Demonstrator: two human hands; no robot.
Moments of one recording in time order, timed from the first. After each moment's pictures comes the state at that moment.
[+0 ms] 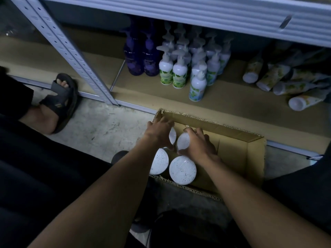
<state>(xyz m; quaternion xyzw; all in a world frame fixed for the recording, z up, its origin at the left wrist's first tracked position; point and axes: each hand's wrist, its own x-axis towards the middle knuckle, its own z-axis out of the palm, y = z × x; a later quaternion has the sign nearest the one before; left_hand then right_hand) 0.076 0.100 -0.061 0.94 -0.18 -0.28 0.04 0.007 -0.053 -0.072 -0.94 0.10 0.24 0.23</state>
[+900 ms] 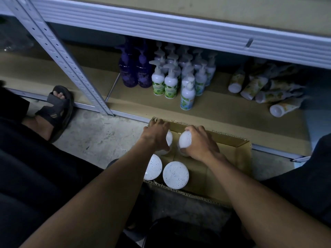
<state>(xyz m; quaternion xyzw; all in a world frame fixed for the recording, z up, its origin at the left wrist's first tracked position) 0.072 0.089 -0.028 0.95 -0.19 -0.25 0.04 0.011 -0.081 -0.035 -0.95 0.11 0.18 0.22</state>
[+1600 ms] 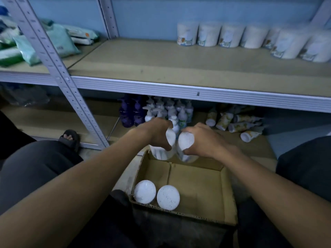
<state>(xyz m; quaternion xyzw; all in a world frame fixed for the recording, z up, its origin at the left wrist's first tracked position) 0.060 0.063 0.163 0.94 -0.31 -0.15 0.02 -0.013 -0.121 0.144 -0.98 0.00 0.10 0.18</state>
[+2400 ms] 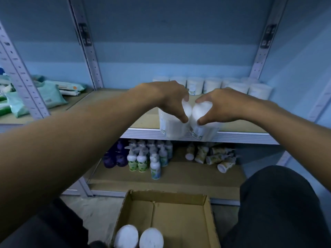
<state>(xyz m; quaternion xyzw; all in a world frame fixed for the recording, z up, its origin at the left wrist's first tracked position) 0.060 -0.040 0.396 0.92 -0.40 0.00 -0.04 -0.030 -0.203 0.382 -1.00 0.06 -0.03 0.06</state>
